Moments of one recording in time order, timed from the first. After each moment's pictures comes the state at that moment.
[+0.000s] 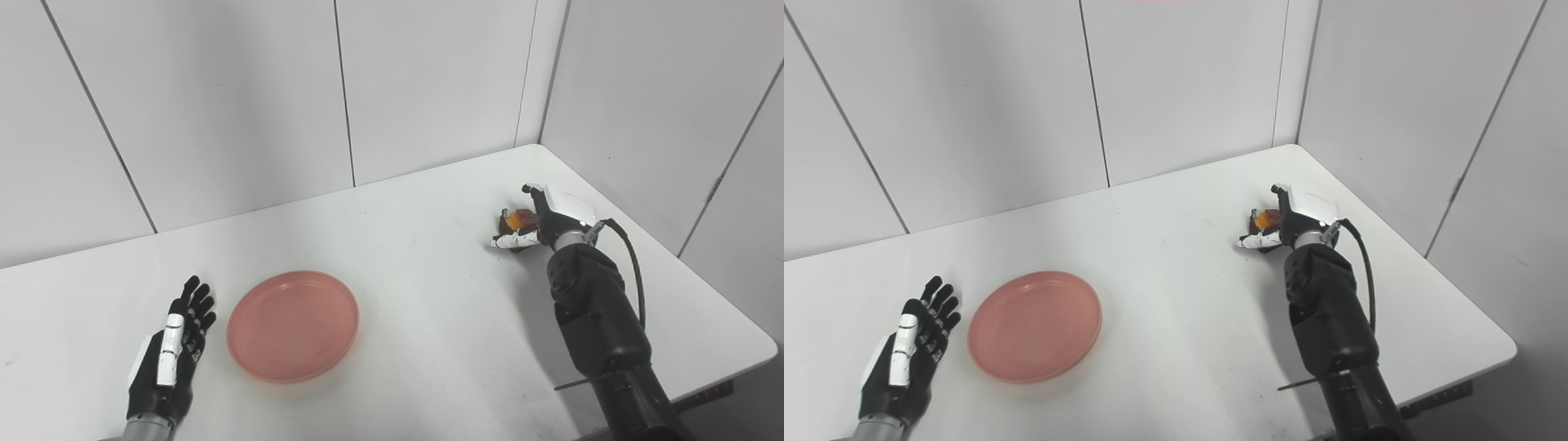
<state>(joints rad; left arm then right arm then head) -0.31 0.12 0.02 0.30 -0.20 -0.06 -0.28 -0.47 -0.32 -0.20 0.17 -1.02 0.47 0.26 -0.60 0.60</state>
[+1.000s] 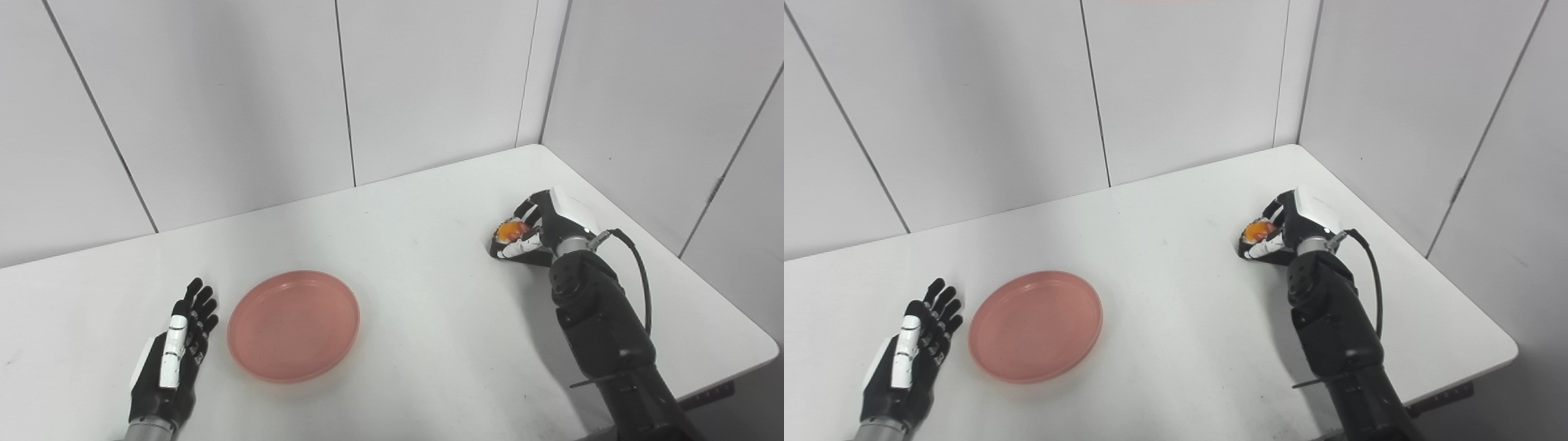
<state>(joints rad) -0.28 0.11 0.00 0.23 -0.19 -0.01 -0.26 -0.45 -0.35 -0.16 0.20 -0.80 0.47 0.09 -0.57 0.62</state>
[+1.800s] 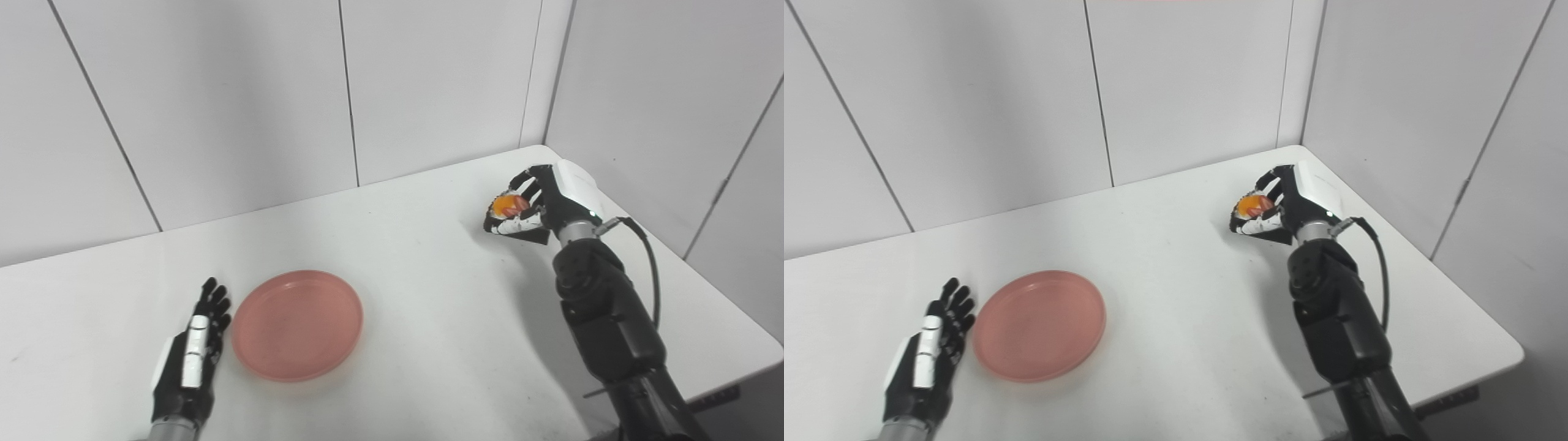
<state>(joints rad) -0.25 0.05 -0.05 0.19 -0.12 -0.01 -0.20 -0.44 -0.36 -0.14 0.00 -0.71 0.47 0.09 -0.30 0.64</state>
